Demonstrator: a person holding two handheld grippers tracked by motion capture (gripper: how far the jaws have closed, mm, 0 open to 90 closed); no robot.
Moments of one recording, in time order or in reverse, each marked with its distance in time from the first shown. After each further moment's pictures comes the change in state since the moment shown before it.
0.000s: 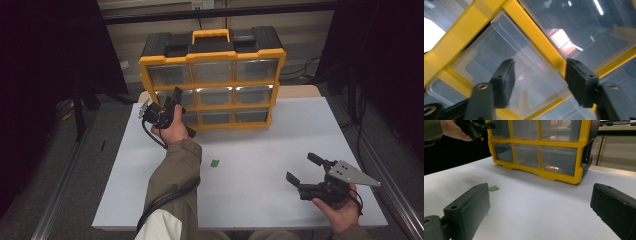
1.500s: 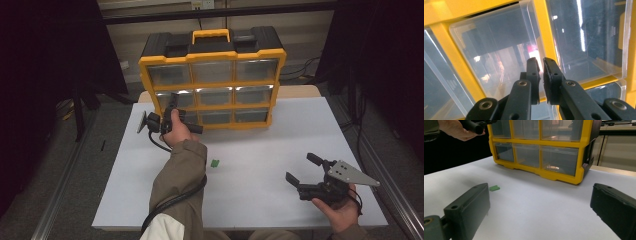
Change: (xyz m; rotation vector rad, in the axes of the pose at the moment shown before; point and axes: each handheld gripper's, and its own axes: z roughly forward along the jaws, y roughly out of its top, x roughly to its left) left arm 0.001 -0.015 -0.011 -0.079 -0.056 -0.438; right arm 0.000 0.000 0.001 0.003 0.009 -0.006
